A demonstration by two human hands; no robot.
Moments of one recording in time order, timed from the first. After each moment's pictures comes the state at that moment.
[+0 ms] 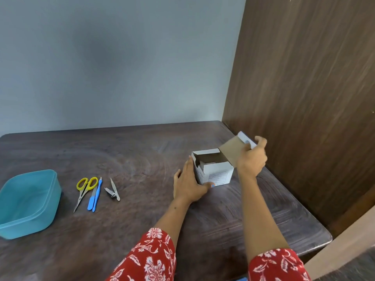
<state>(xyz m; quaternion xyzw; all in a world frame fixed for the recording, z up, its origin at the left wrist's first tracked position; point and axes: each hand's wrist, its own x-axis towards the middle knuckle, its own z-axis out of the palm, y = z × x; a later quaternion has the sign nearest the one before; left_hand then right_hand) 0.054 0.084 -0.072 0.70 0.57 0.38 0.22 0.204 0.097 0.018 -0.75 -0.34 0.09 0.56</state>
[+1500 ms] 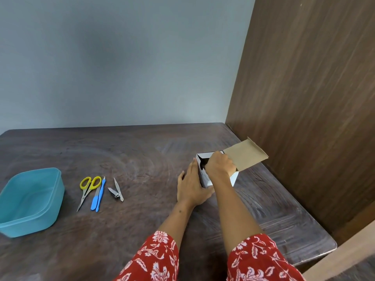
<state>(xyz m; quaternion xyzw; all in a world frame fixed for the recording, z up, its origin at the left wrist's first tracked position) 0.055 0.081 -0.073 0.71 0.57 0.37 0.20 0.132 0.104 0.011 -0.81 -0.56 0.07 0.14</state>
